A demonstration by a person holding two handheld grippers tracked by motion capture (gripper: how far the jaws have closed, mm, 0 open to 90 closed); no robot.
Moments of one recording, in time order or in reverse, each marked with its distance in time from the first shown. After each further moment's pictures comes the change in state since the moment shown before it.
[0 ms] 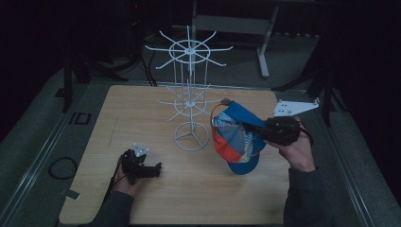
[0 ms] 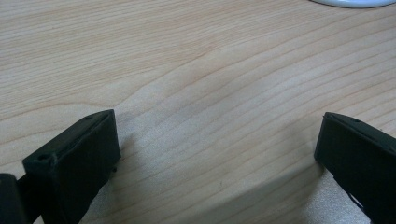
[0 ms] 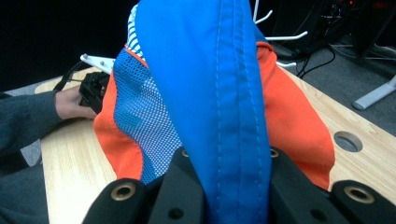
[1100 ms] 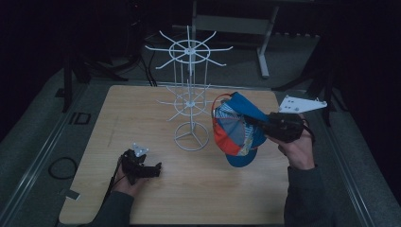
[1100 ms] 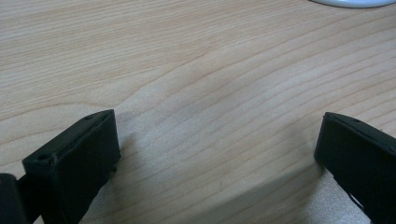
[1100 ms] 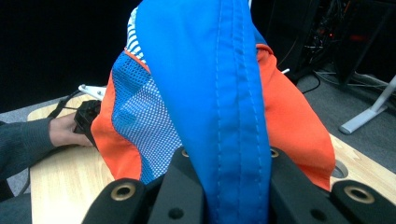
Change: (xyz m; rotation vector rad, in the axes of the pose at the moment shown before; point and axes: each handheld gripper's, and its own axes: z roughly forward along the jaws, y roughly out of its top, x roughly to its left) left arm 0.000 0.000 0.000 0.000 0.000 0.000; right arm 0.002 0.010 -0.008 -0.113 -0.034 -0.015
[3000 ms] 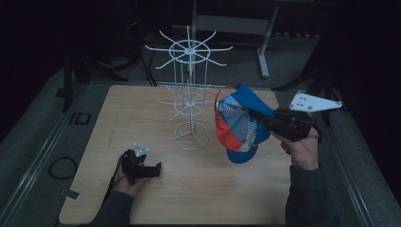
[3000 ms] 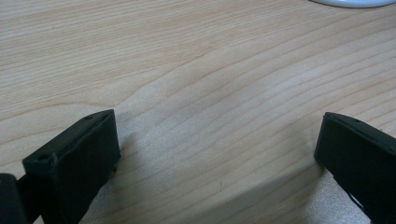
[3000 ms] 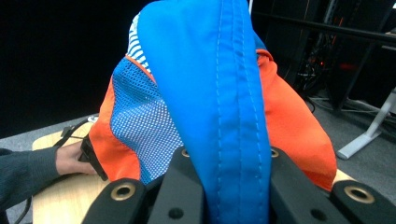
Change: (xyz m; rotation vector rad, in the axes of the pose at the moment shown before) left arm 0.000 0.000 0.000 0.000 0.000 0.000; right arm 0.007 0.015 -0.018 -0.119 -0.008 0.000
